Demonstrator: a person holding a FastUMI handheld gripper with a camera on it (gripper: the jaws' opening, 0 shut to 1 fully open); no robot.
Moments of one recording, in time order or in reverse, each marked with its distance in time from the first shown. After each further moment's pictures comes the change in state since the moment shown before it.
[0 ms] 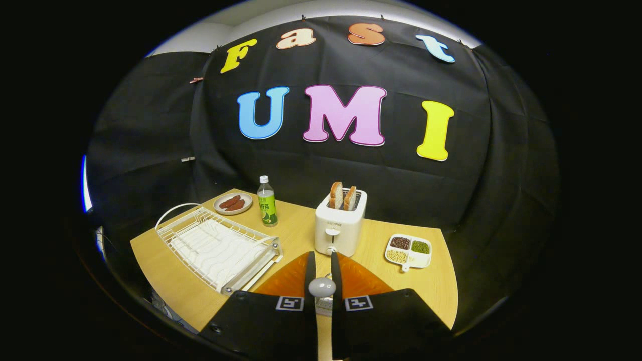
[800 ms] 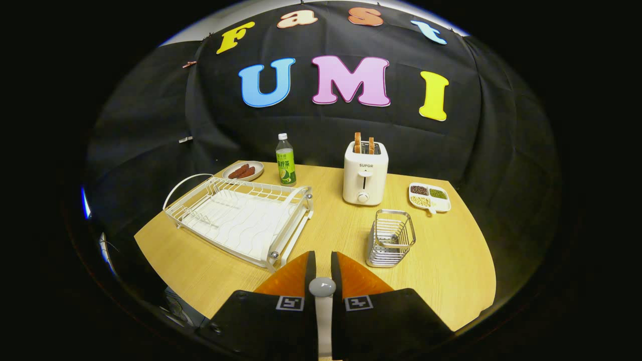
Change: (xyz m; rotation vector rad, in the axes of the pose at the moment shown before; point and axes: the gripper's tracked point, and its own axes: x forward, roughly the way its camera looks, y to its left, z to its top) arm -0.010 0.098 -0.115 0.062 0.166 -0.063
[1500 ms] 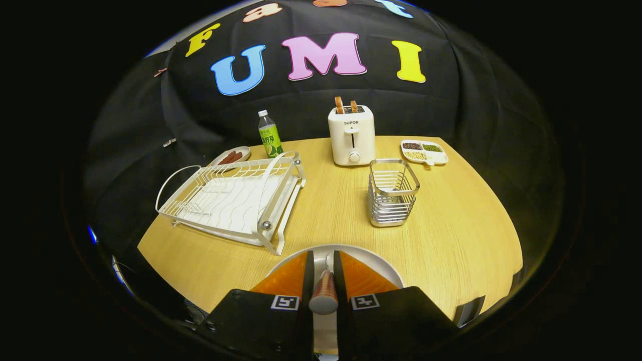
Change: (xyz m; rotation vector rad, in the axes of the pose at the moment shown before) arm -0.002 -0.003 -0.062 0.180 0.133 -0.020
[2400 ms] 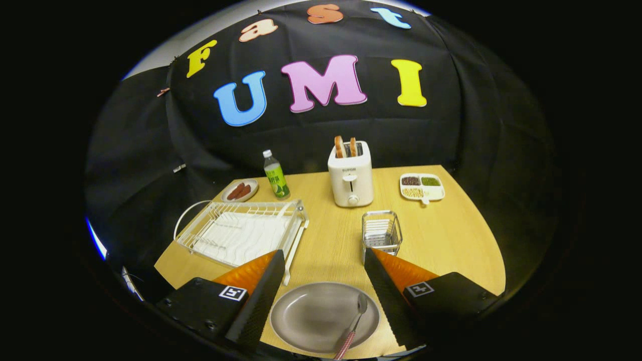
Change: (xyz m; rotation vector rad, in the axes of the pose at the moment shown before) arm -0.057 -0.017 0.134 -0.012 -0.199 0.054
